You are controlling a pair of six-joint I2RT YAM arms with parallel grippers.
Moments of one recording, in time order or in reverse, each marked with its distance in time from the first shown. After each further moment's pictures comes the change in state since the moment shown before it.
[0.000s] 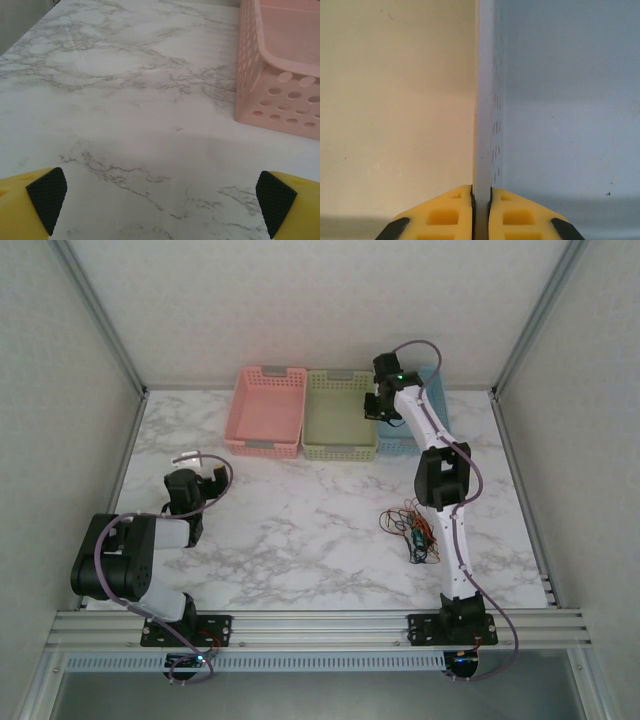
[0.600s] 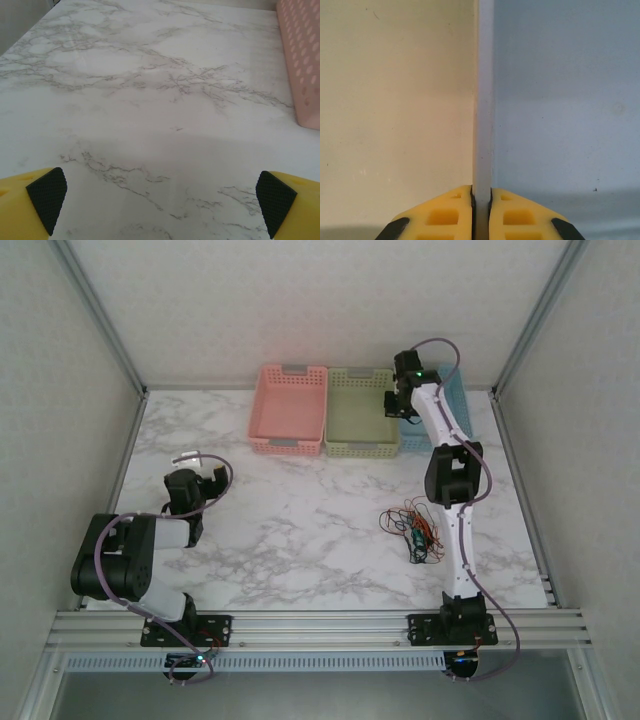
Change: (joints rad) left arm 0.000 0.000 0.000 0.000 0.000 0.000; right arm -0.082 -0.003 -0.007 -0.007 0.053 -0.097
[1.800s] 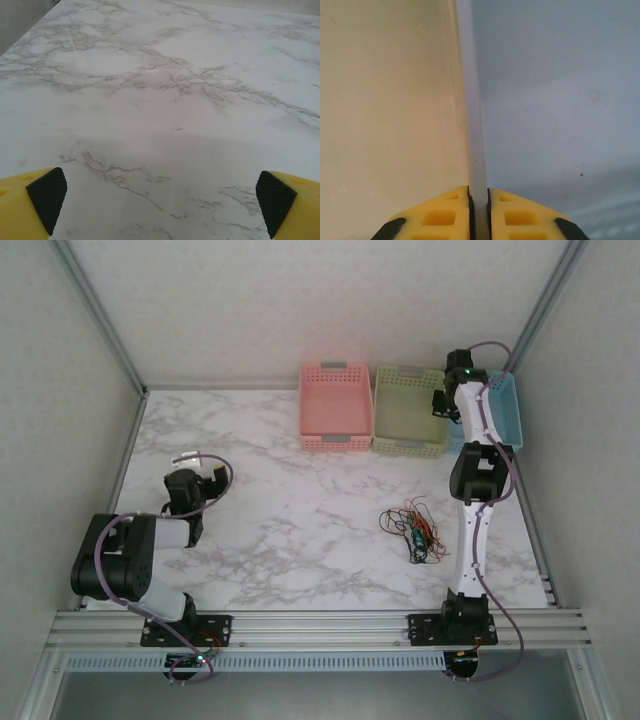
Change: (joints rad) left arm 0.000 0.000 0.000 0.000 0.000 0.000; right arm -0.235 0.015 0.040 -0.059 0.077 -0.060
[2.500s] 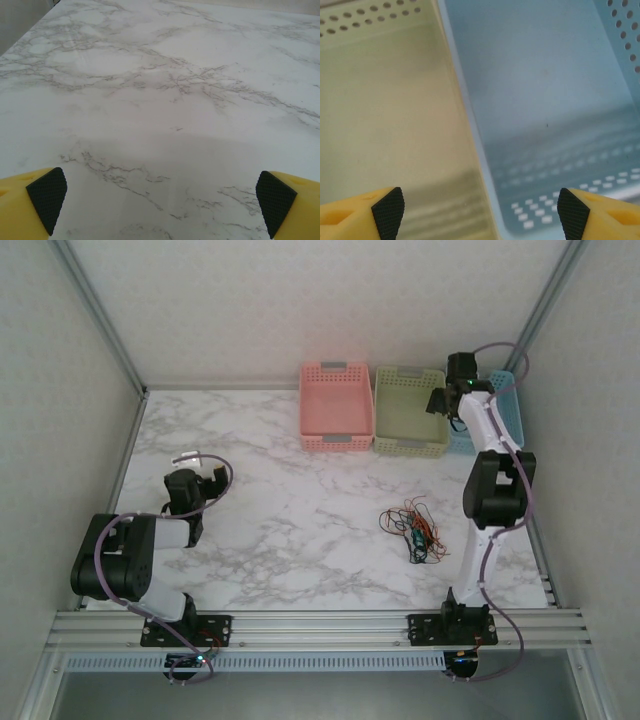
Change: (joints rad) left arm 0.000 0.000 0.000 0.000 0.000 0.000; right arm 0.032 -0.418 -0.557 0.295 0.097 0.162
